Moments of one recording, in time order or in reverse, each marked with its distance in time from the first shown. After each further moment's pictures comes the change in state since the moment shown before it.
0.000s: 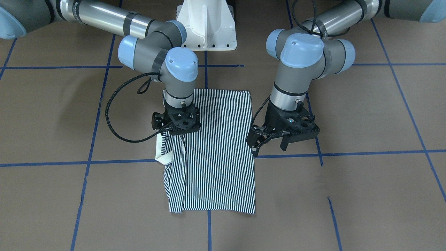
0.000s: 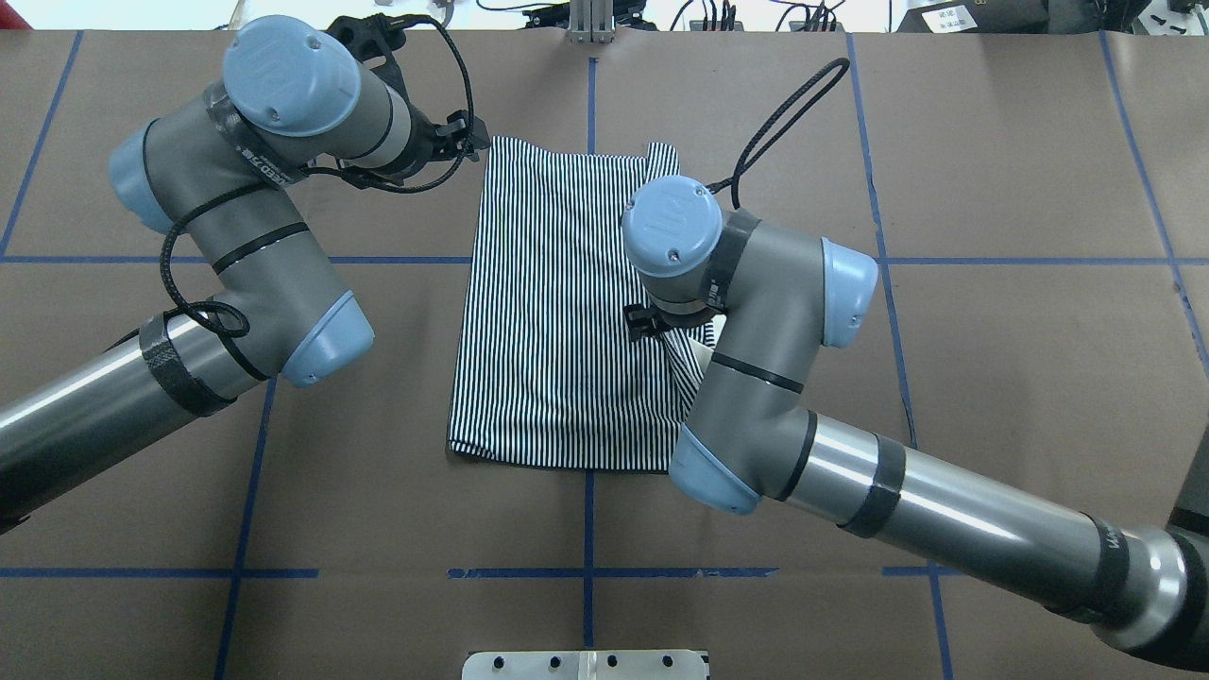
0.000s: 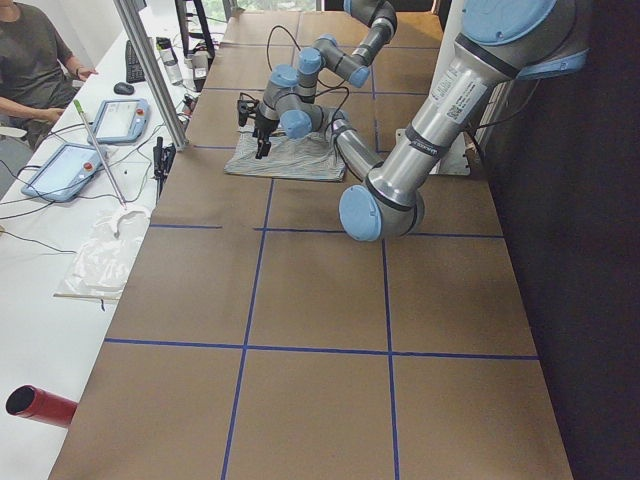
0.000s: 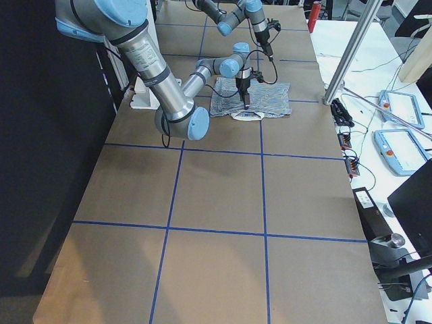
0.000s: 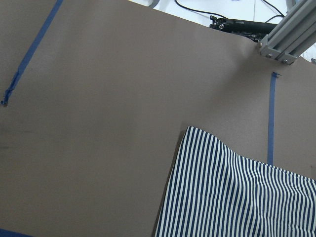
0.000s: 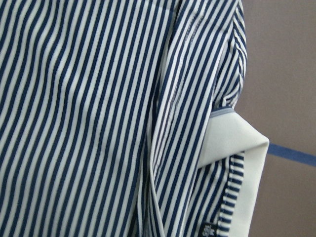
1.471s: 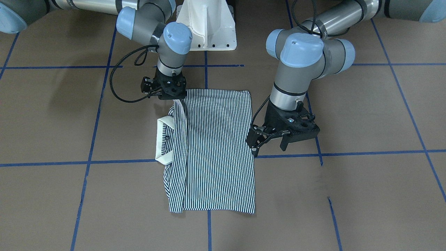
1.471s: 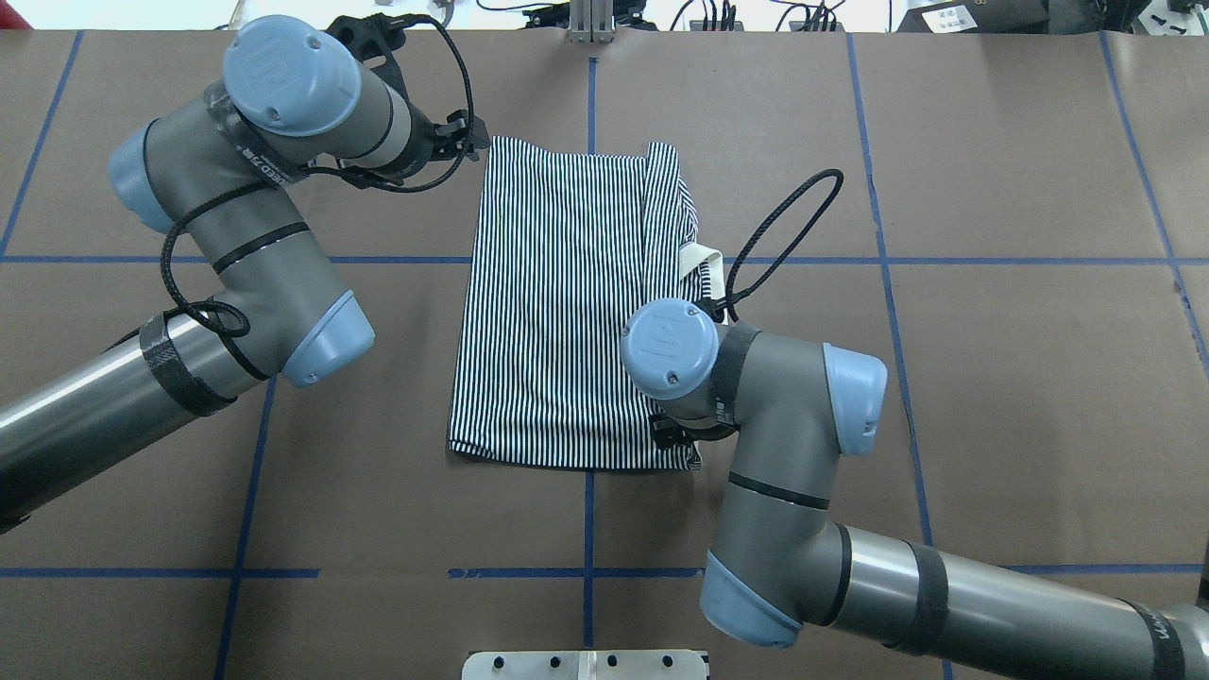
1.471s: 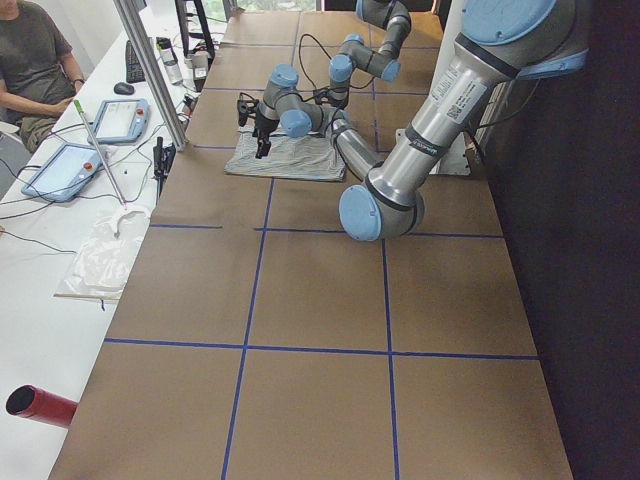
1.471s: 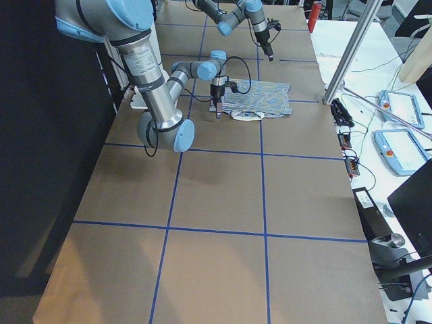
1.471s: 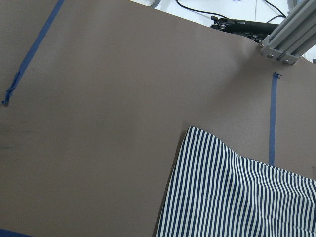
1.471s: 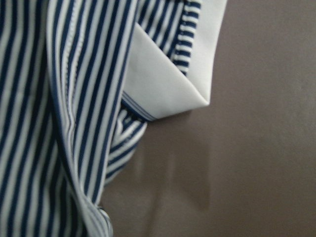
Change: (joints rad) left arm 0.000 -0.002 -0.001 0.001 0.001 -0.006; right arm -0.161 -0.229 0.351 -0.295 0.001 0.122
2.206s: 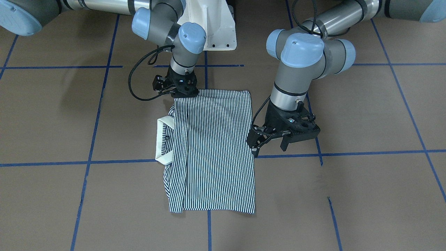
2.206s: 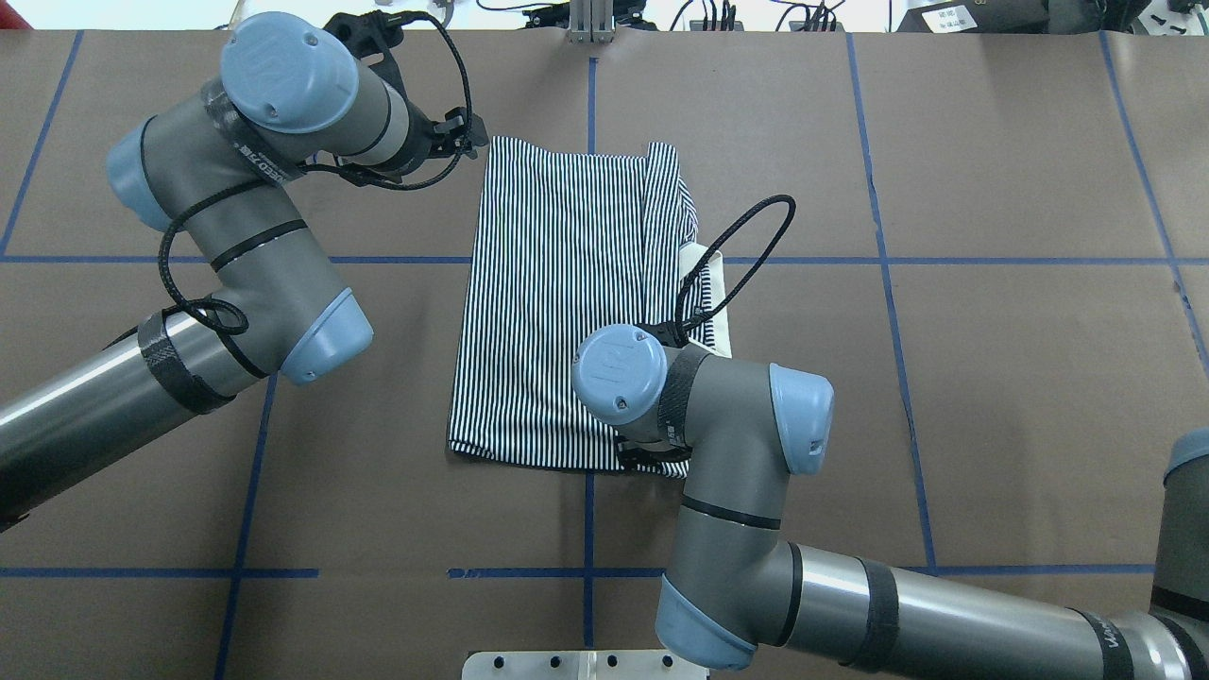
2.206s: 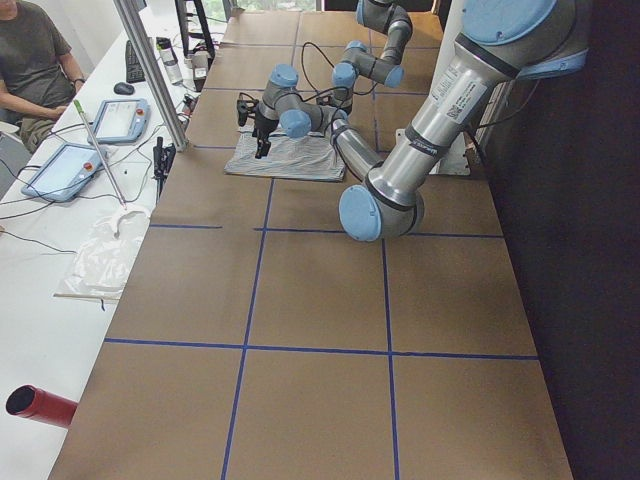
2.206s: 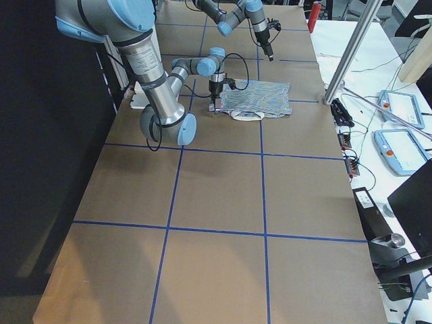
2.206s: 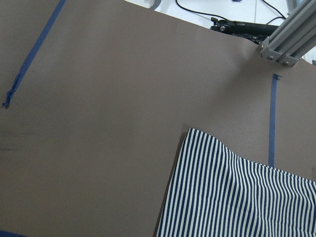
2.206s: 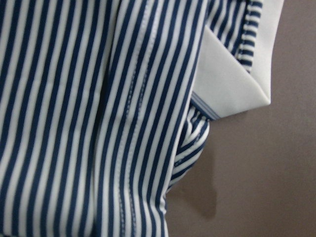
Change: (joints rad) left arm -0.001 0.001 0.001 -0.001 -0.001 0.001; right arm -0.025 0.114 -0.111 -0.011 -0.001 0.027
